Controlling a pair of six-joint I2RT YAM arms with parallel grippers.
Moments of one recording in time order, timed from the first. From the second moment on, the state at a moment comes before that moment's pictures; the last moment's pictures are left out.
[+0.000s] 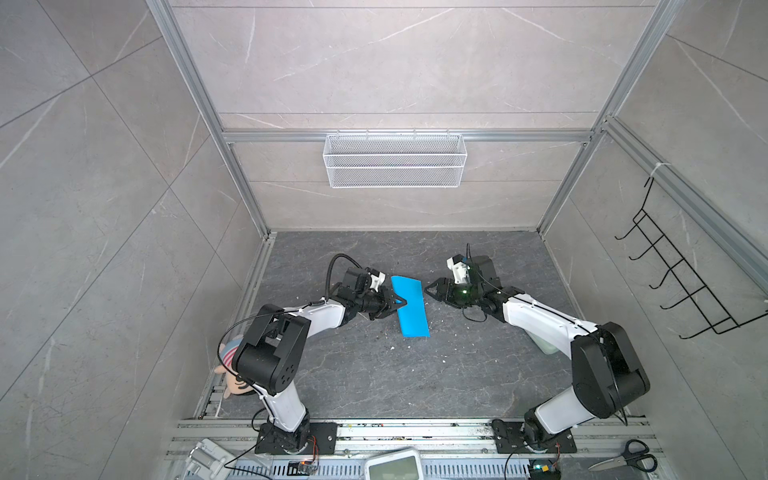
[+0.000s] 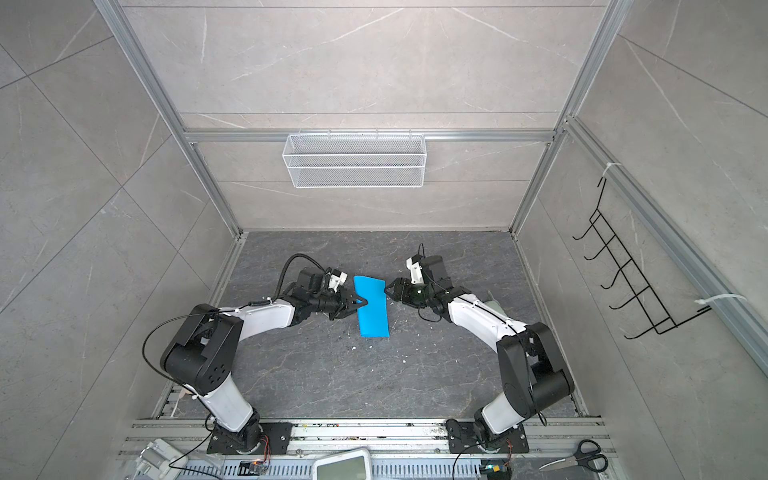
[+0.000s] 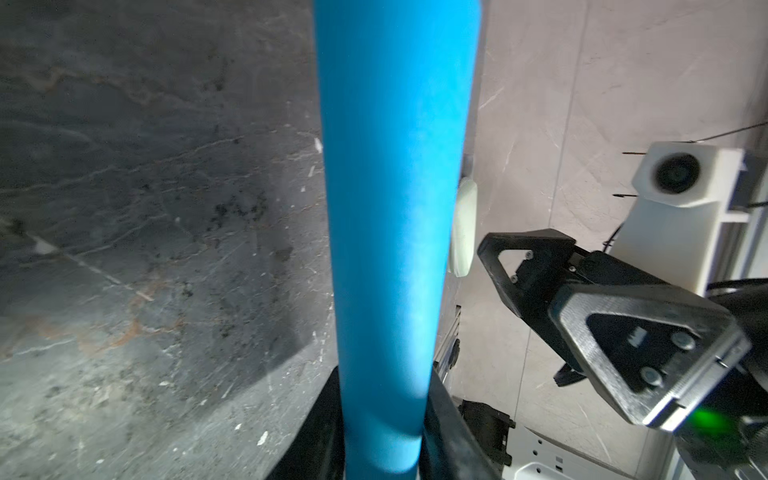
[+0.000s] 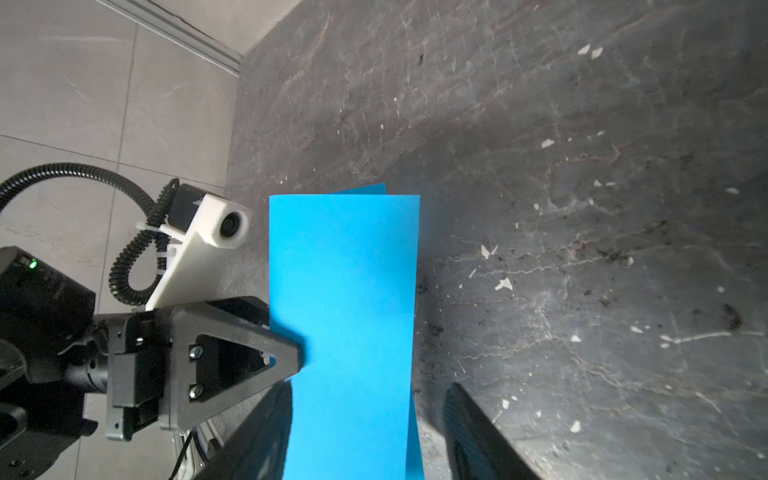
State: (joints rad) left arm -0.46 1.75 0.91 0.11 0.76 -0.93; right arm 0.40 1.58 0.97 -0.13 -0.47 0.62
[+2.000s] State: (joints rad) left arm -0.39 1.85 0.84 0.21 0.91 -0.82; right arm 0.44 1.76 0.88 0.10 -0.75 0.69
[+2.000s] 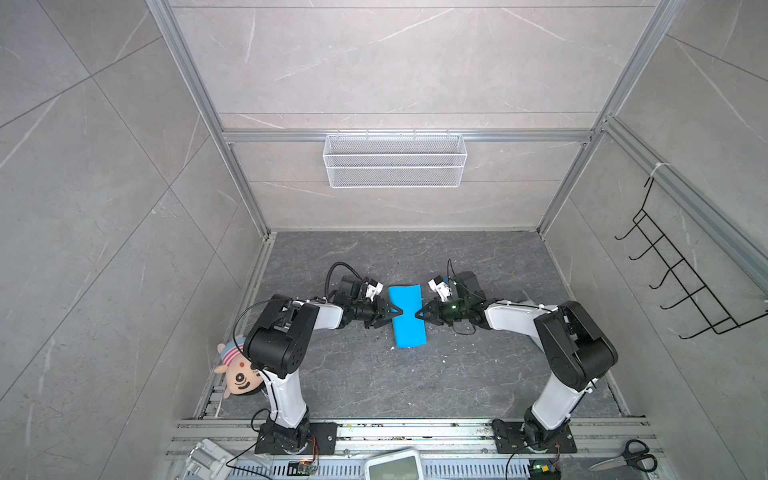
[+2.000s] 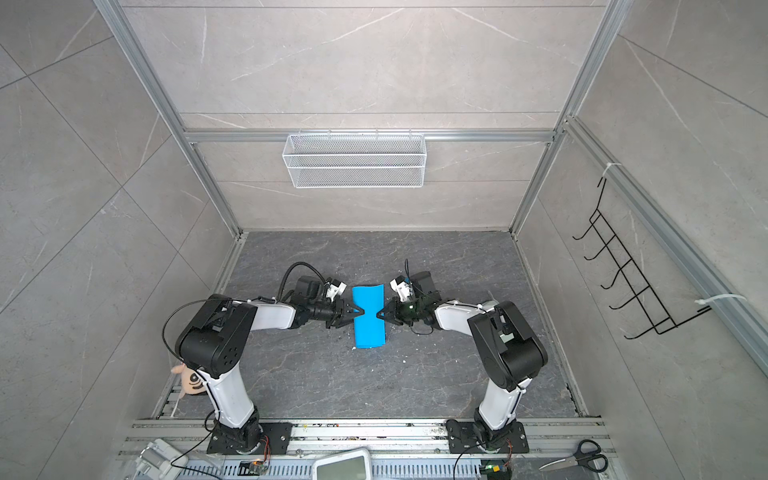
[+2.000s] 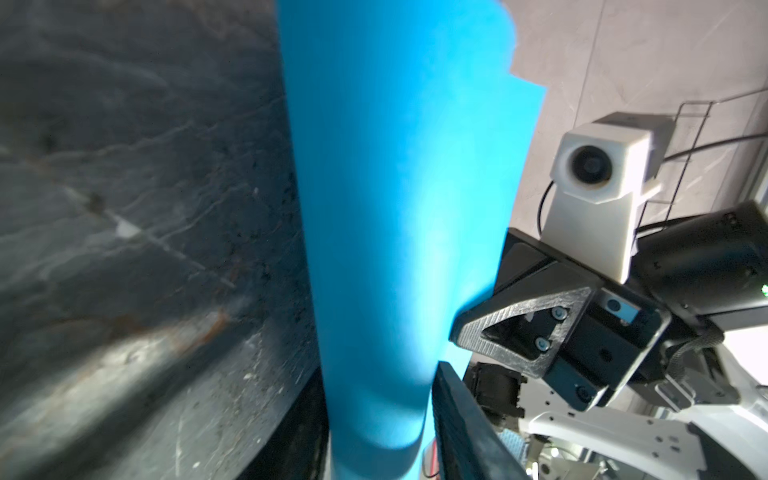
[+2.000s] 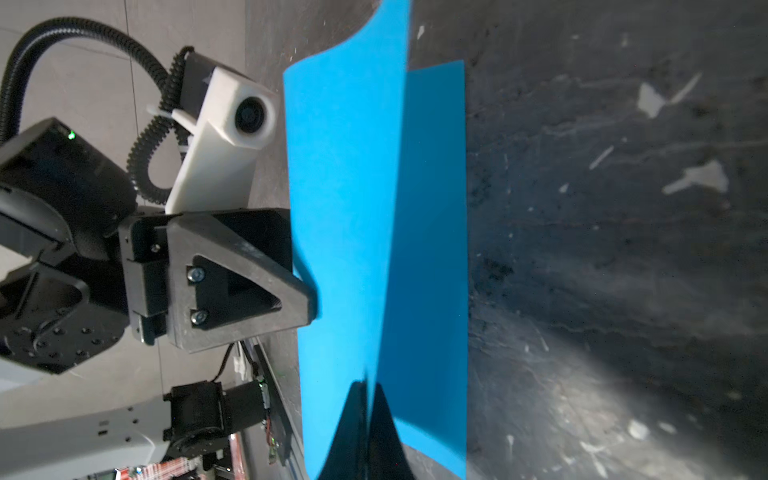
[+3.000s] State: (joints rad) left arm -0.41 1.73 0.80 0.06 0.66 -0.80; right arm 0.53 1.91 1.15 -0.27 -0.55 0.57
